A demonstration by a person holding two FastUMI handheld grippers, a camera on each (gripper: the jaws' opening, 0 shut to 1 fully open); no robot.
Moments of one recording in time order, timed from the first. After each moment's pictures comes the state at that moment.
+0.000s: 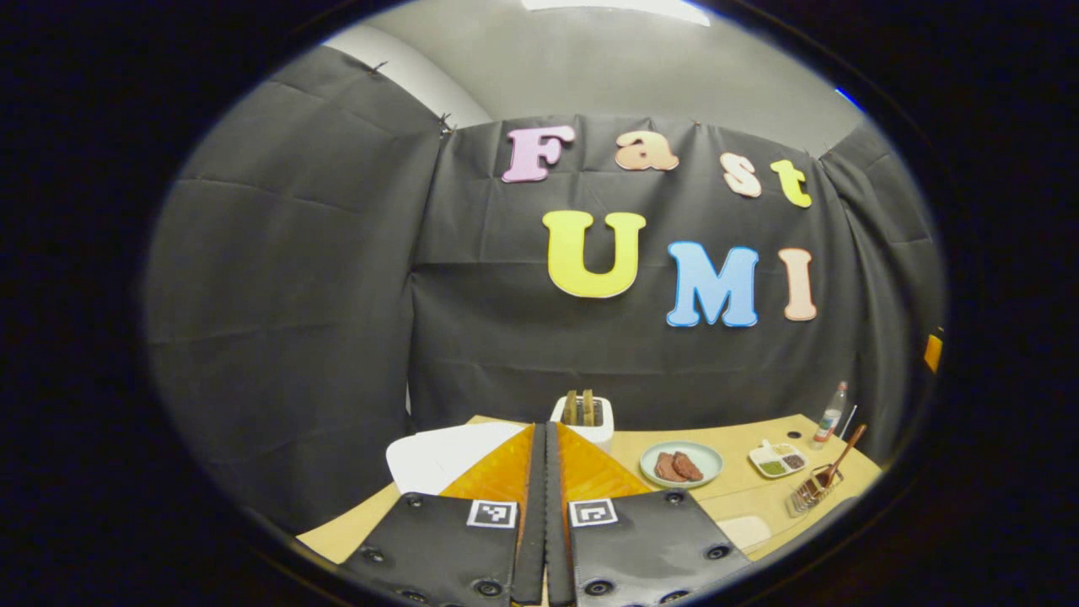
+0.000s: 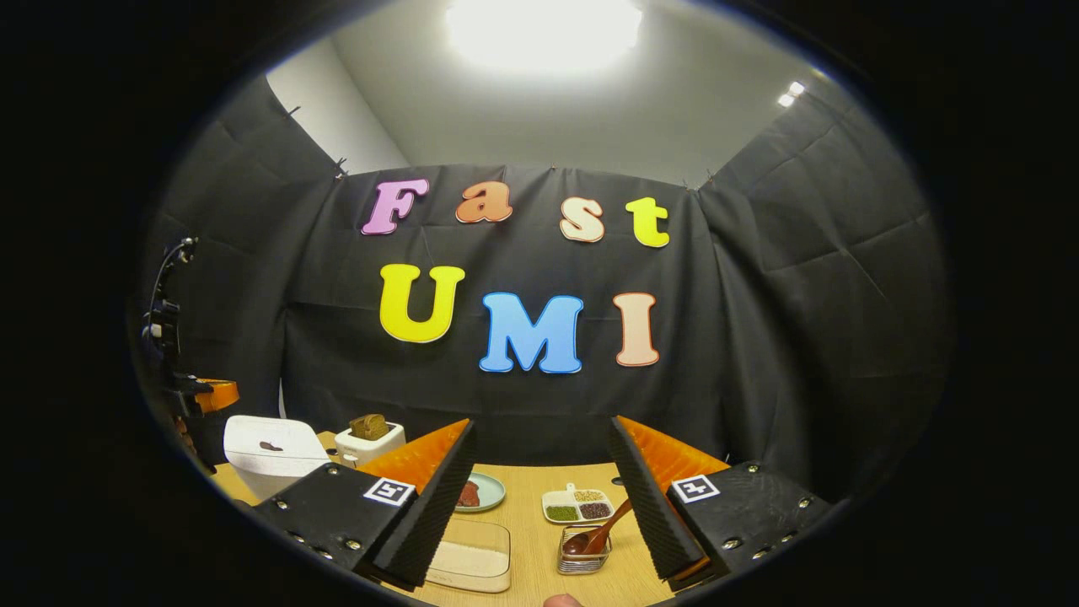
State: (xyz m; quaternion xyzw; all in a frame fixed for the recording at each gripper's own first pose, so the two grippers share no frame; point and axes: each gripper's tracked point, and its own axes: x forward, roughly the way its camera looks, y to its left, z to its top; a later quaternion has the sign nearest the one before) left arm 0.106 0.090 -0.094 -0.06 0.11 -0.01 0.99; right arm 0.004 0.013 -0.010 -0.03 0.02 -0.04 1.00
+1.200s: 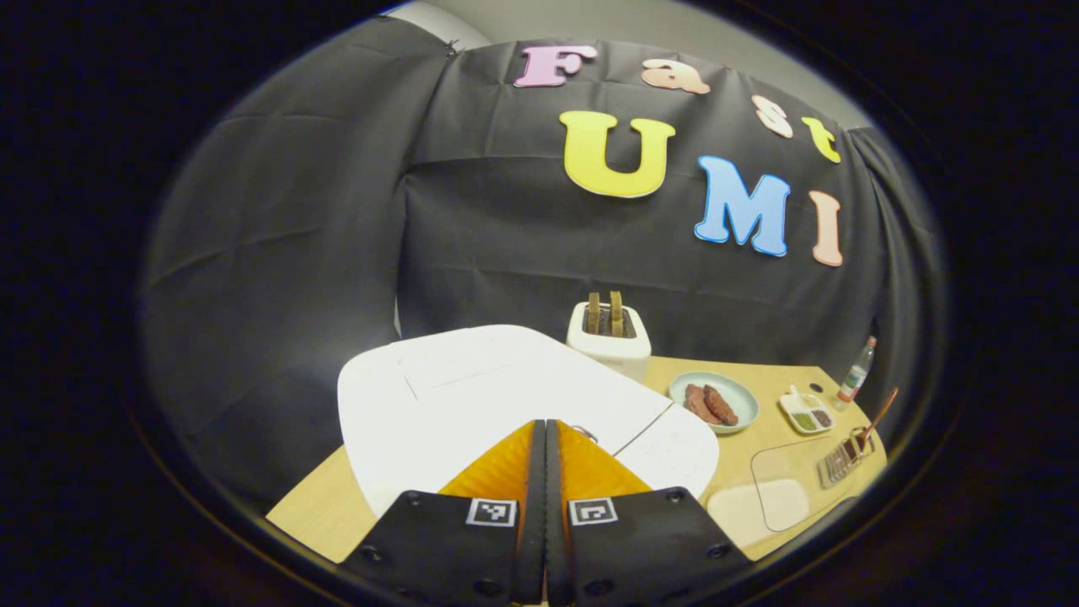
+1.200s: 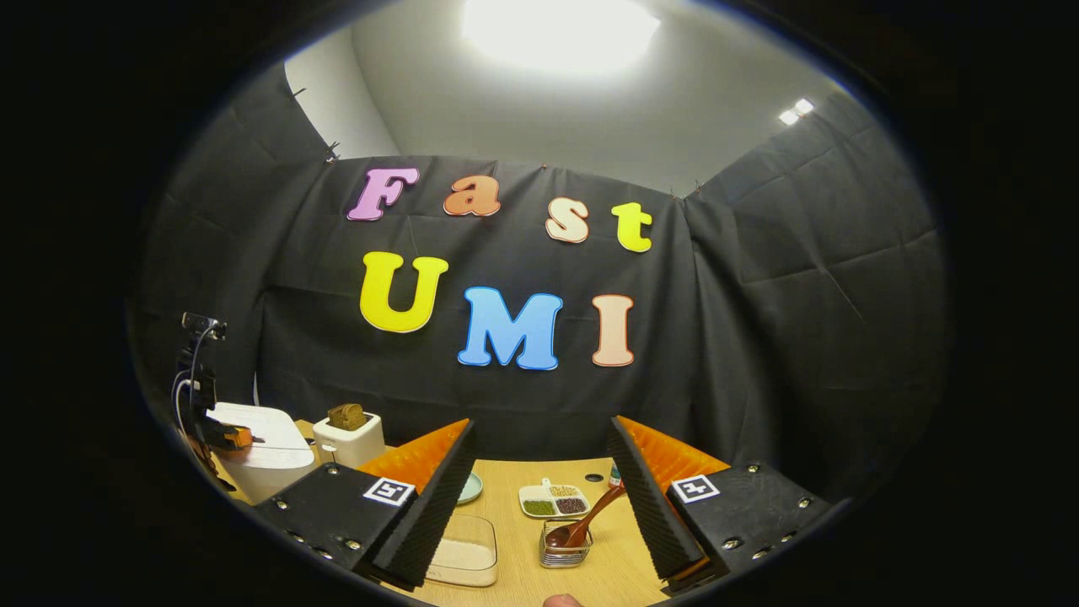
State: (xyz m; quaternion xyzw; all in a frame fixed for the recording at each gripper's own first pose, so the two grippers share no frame) left arm 0.153 0.101 -0.242 -0.07 0.25 -0.01 0.97; right arm -0.008 0.021 -0.010 -0.05 0.02 -0.08 1.00
